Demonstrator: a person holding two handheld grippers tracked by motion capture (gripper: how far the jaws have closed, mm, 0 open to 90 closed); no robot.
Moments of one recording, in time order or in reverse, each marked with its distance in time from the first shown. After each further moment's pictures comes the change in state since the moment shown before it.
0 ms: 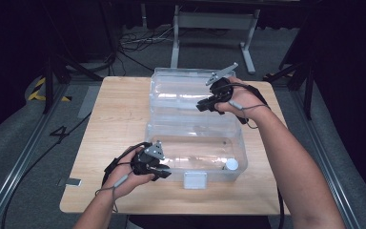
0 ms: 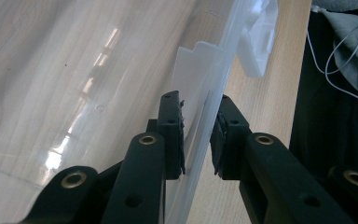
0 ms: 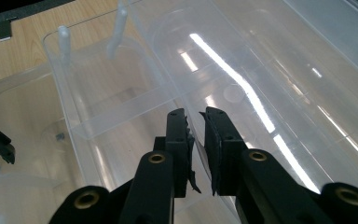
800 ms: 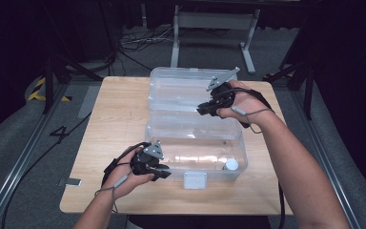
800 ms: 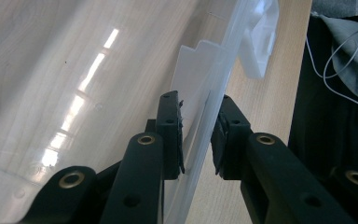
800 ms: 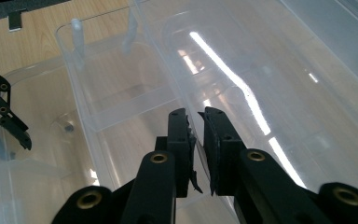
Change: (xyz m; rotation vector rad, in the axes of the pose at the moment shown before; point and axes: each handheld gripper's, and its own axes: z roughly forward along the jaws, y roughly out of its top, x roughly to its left) left arm 0.001 -0.002 0.000 -0.006 -0.004 -0.024; right arm 0.020 -0.003 -0.011 -0.006 -0.011 -0.053
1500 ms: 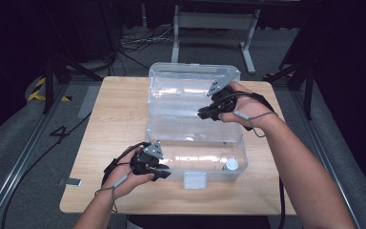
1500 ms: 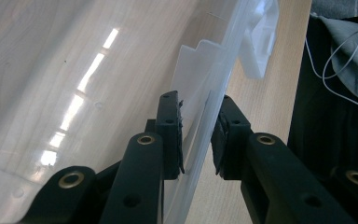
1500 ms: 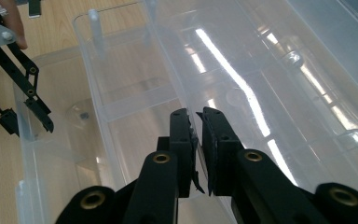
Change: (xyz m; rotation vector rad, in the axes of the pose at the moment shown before) left arm 0.000 0.000 0.000 -0.003 -0.003 -0.005; right arm 0.014 -0.002 -0.009 0.014 0.026 -0.059
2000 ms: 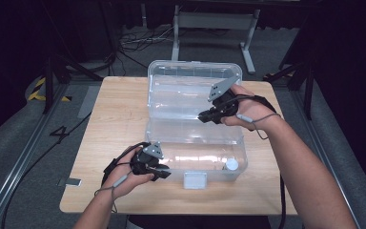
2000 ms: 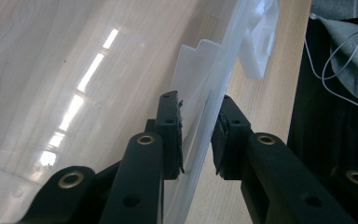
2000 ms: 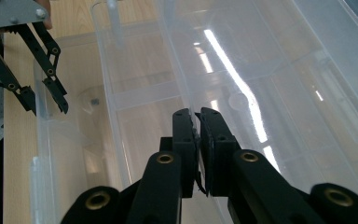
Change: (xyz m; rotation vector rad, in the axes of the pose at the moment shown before) left arm 0.000 -0.001 0.000 -0.005 0.000 -0.002; right arm 0.008 -0.002 -0.005 0.009 0.030 -0.104
